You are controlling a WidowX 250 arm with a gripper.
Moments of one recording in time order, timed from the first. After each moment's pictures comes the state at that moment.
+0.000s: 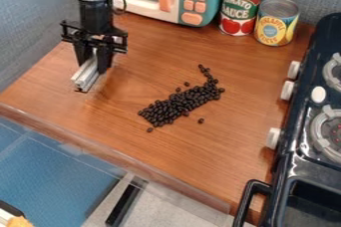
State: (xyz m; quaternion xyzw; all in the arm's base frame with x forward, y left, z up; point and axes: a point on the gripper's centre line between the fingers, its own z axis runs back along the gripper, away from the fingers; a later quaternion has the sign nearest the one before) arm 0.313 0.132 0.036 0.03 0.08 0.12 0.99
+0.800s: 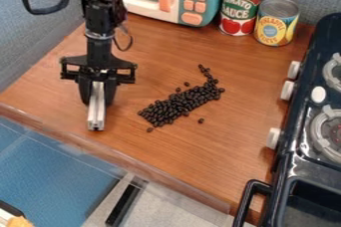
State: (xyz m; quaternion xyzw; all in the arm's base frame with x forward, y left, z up) arm 0.274 0.100 0.011 0.06 0.07 0.28 0.95
